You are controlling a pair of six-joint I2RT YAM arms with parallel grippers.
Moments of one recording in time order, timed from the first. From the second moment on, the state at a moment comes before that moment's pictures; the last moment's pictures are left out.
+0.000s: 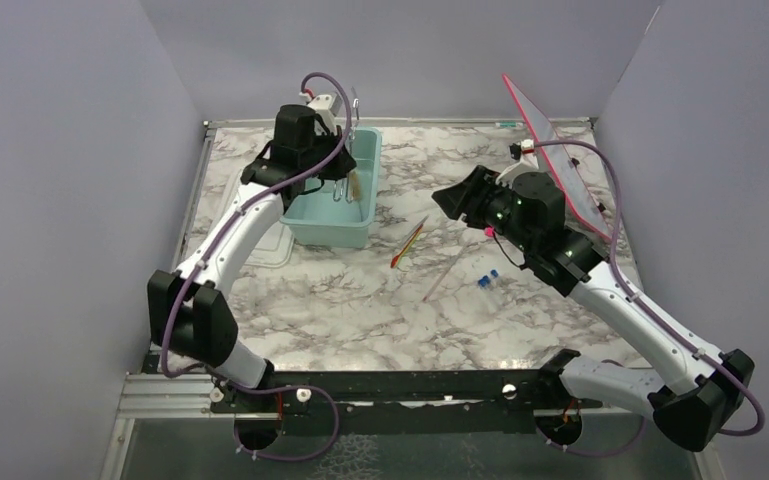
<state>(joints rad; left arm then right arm) -0.34 1.49 1.39 -0.35 0.24 -0.29 0.64 1.06 1.02 -0.20 0.09 0.71</state>
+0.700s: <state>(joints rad) -0.32 1.96 1.51 -0.49 0.20 -0.23 0.64 1.11 1.02 -0.23 0.17 0.63</state>
